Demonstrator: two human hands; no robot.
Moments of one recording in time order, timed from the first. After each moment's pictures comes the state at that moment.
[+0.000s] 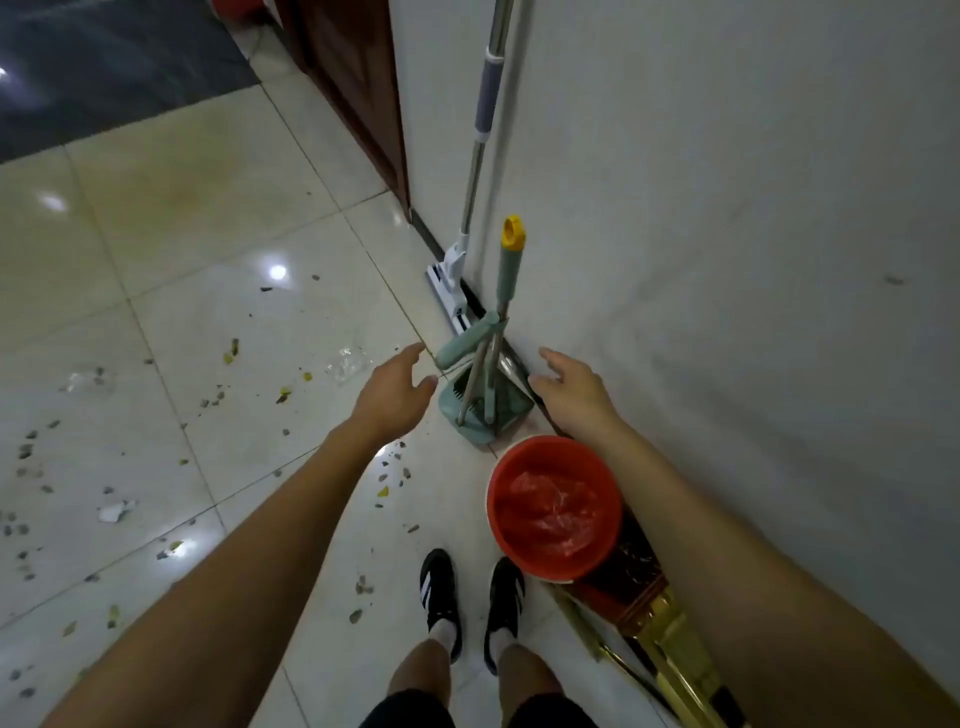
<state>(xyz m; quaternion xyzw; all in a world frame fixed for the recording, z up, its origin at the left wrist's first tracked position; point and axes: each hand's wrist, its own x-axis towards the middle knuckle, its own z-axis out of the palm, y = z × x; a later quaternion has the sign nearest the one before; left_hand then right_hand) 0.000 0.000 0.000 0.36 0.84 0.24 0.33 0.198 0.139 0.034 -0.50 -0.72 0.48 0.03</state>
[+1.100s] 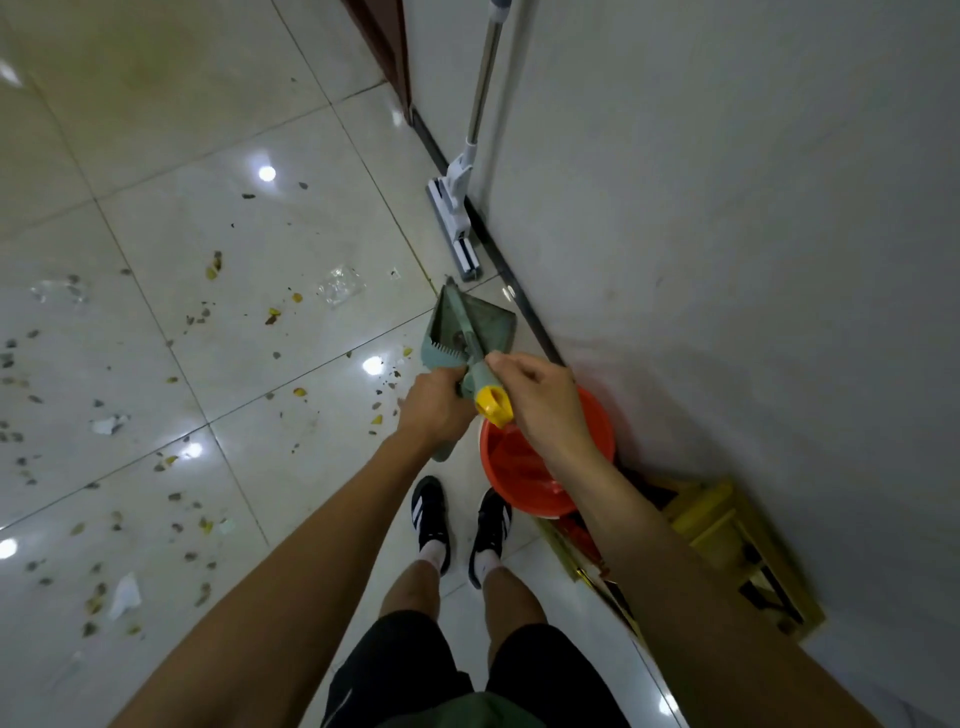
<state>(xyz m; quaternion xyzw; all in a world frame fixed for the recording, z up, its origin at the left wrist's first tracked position) 0.082 -0.006 -0.058 0.31 0.83 0.19 0.41 0.193 0.072 0.039 -0.52 -0.58 0.63 0.08</state>
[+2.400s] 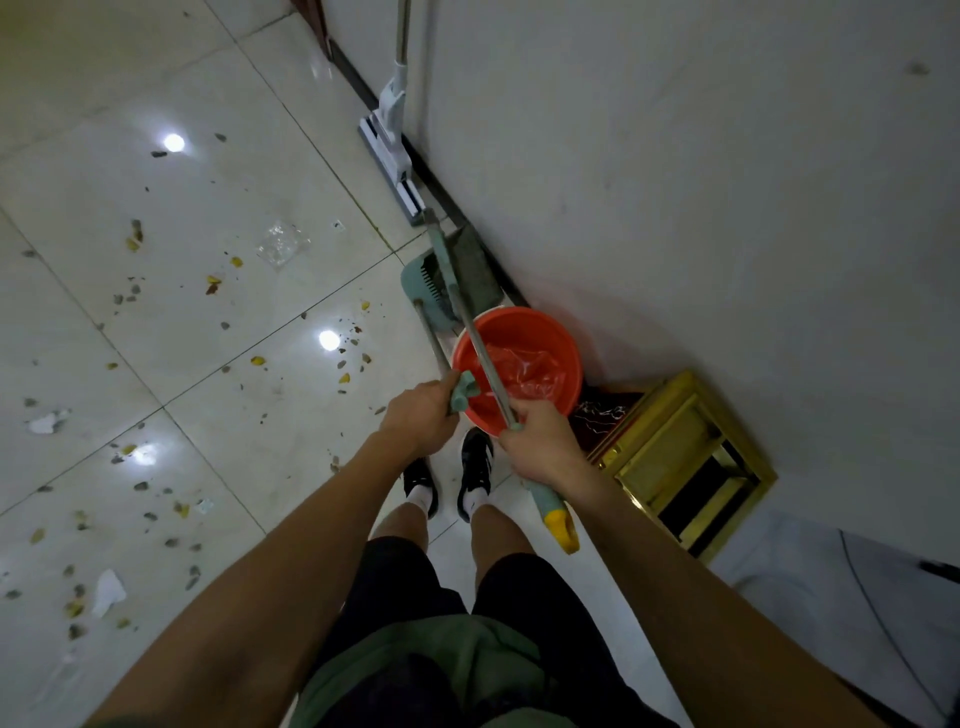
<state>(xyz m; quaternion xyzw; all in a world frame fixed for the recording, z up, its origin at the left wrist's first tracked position) 0.144 -0.096 -0.107 0.52 0.74 0.07 0.42 0.294 -0.030 0.014 -0.60 -0.60 0.50 -0.14</state>
